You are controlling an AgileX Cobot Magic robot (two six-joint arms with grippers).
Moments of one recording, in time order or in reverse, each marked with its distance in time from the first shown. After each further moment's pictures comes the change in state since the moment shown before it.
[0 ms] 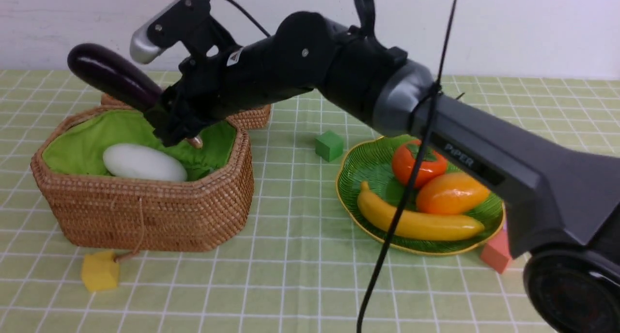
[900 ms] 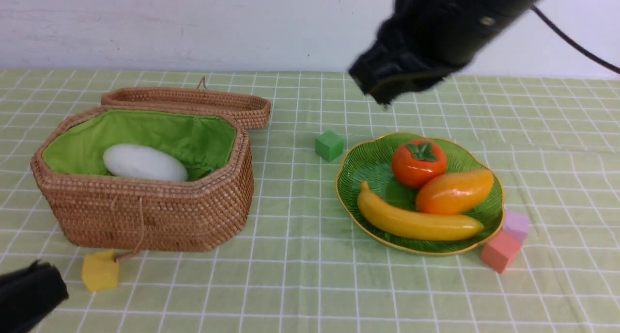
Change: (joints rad) right arm -0.052 -0.794 0.525 -0.550 0.630 0.745; left arm 0.000 -0.228 0.325 -0.599 -0.463 0.250
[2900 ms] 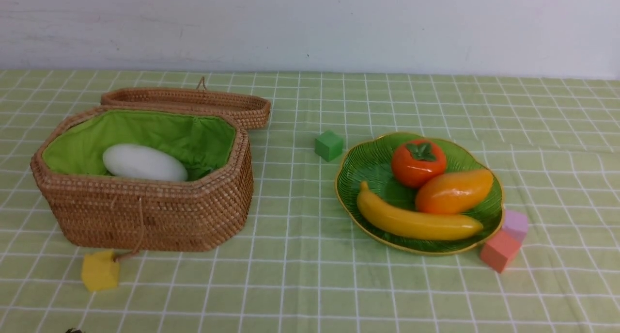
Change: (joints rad) right arm -0.648 -1.508 1.764 0.024 -0.870 0.010; left arm 0.000 -0.133 0.206 -0.053 -0.105 0.002
